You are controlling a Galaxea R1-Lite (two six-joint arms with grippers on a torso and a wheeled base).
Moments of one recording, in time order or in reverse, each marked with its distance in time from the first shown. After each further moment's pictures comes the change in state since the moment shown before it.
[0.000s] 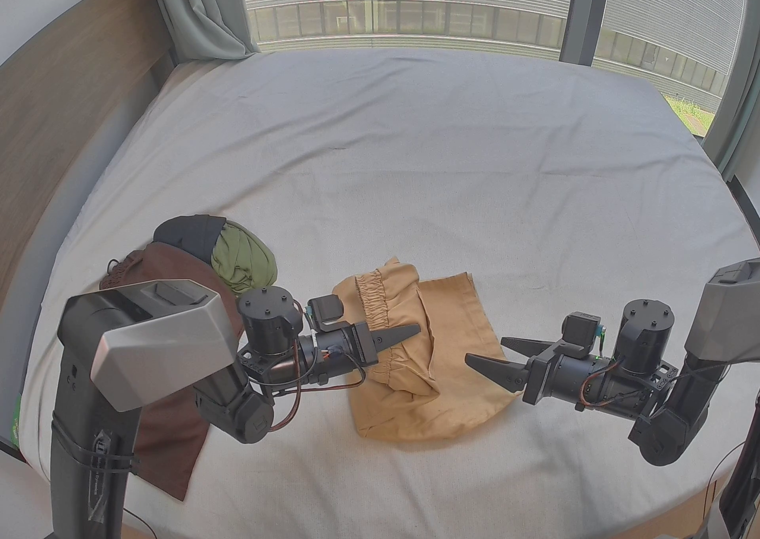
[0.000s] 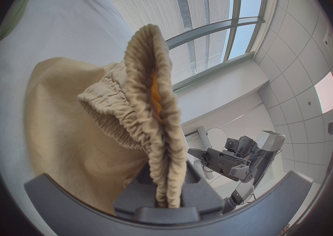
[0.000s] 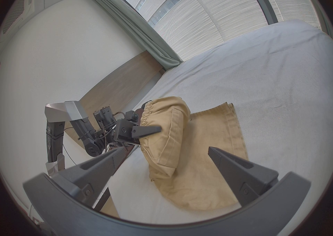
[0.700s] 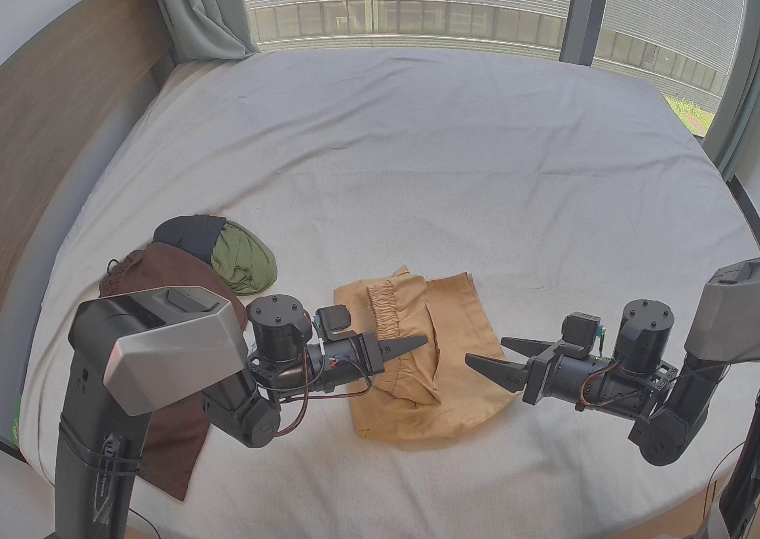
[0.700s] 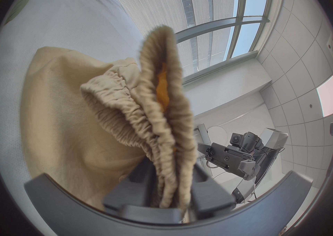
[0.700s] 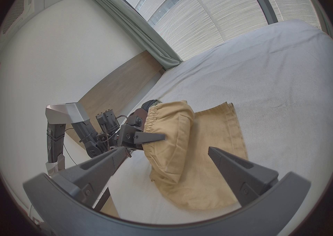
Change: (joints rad) left arm -0.014 0.033 -0.014 0.022 0.002 -0.001; right arm 0.000 0.001 0.000 0.000 0.000 0.000
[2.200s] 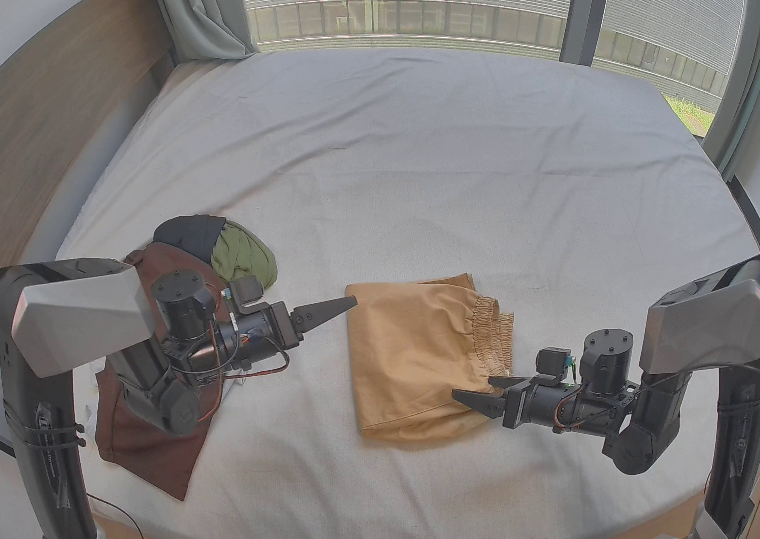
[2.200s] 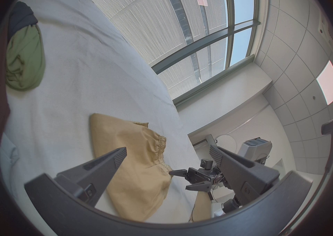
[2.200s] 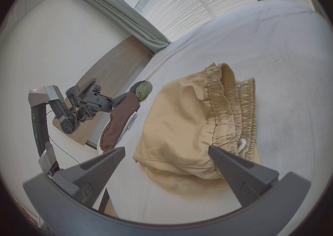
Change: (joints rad) left arm 0.204 -0.228 0.277 -0.107 -0.054 0.073; right arm -0.001 0.208 -0.035 -0.002 -0.002 0.033
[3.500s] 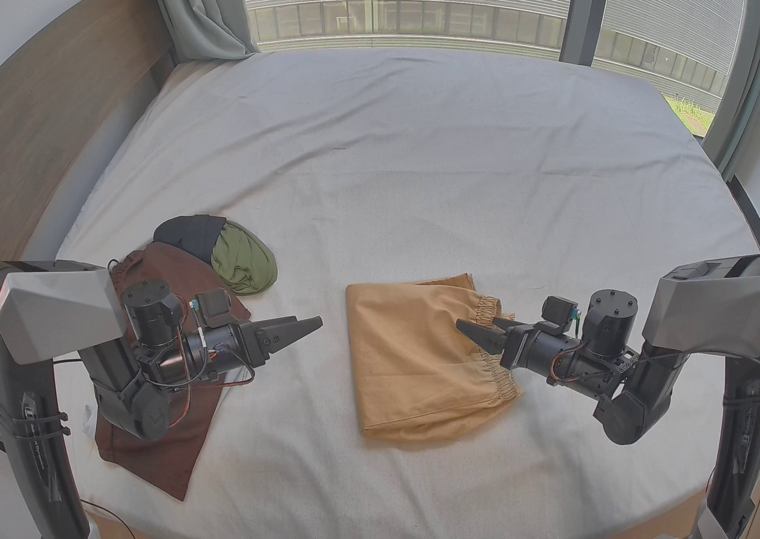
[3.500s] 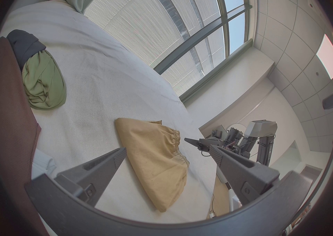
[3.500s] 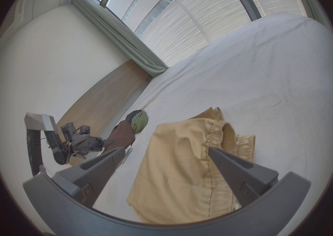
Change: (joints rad) left arm 0.099 -0.035 0.119 -0.001 -0.051 0.210; right arm -0.040 -0.024 -0.188 -0.004 -0.077 0.064
